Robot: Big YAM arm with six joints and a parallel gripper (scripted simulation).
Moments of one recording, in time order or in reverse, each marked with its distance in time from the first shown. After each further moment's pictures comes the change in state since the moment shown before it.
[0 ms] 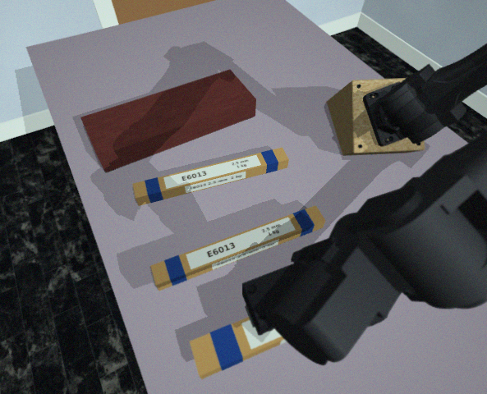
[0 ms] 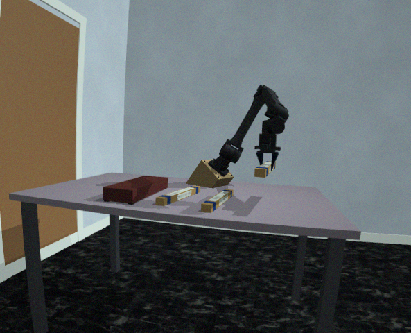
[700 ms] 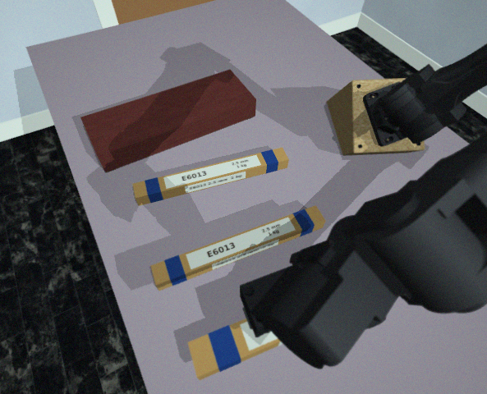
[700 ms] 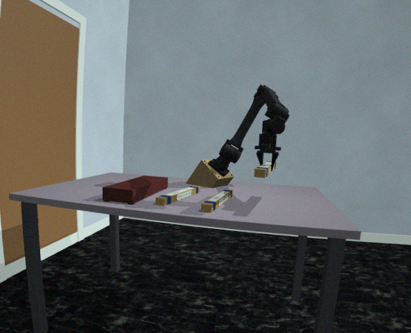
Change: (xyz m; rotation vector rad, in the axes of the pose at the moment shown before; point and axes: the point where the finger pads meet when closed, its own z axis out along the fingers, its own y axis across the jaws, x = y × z) arm -0.002 0.001 0.000 0.002 0.004 0.007
